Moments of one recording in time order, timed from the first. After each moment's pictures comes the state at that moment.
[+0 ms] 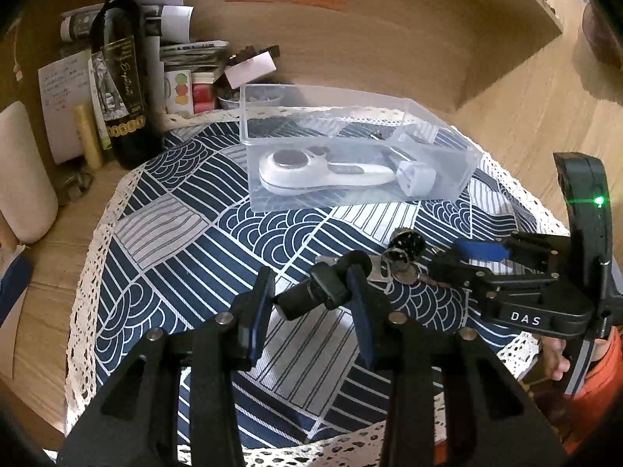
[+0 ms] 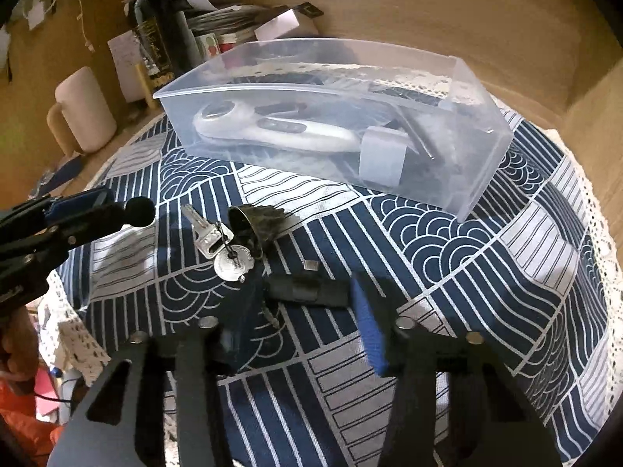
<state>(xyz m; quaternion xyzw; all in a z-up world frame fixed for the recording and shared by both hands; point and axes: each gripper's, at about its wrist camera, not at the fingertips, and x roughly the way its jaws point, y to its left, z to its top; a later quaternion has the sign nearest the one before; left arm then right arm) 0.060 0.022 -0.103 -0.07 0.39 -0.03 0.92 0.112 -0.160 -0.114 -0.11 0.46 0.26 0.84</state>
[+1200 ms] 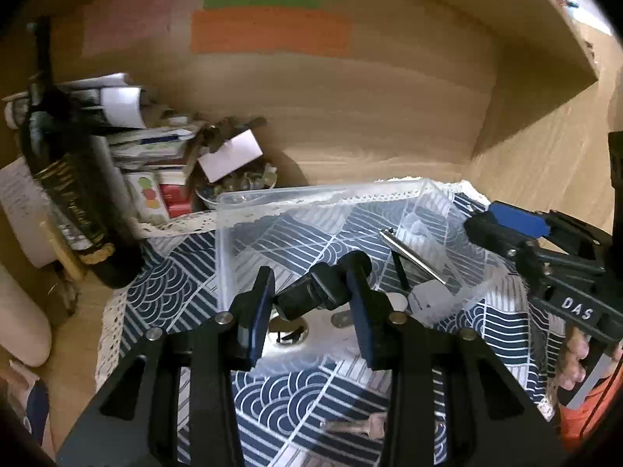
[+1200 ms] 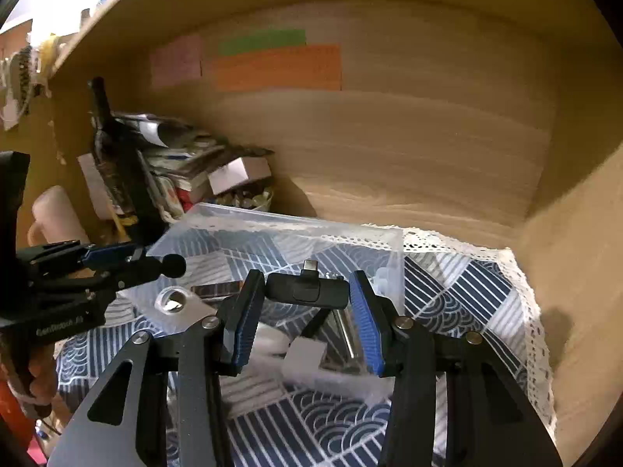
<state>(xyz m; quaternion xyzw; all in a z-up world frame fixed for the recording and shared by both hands) 0.184 0.027 -0.050 -0.04 0.37 -0.04 0.93 0.189 -0.159 -0.018 -0.08 0.33 0.23 0.91</state>
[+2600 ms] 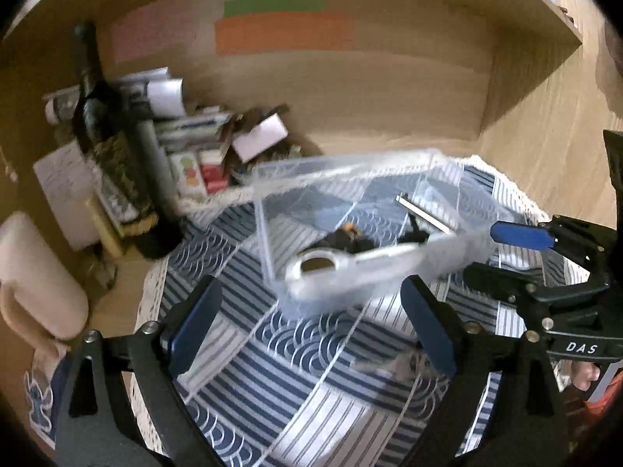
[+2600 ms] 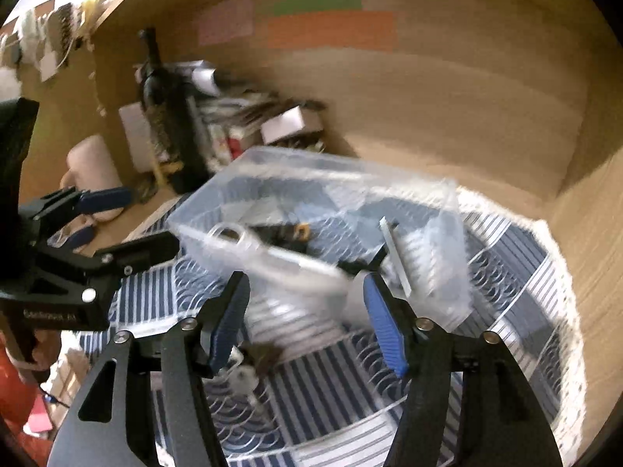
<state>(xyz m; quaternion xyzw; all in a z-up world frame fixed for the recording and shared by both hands) 0.121 0.031 -0.055 0.00 0.37 0.00 0.93 0.140 -0.143 -0.043 -0.10 0.38 0.29 0.87</state>
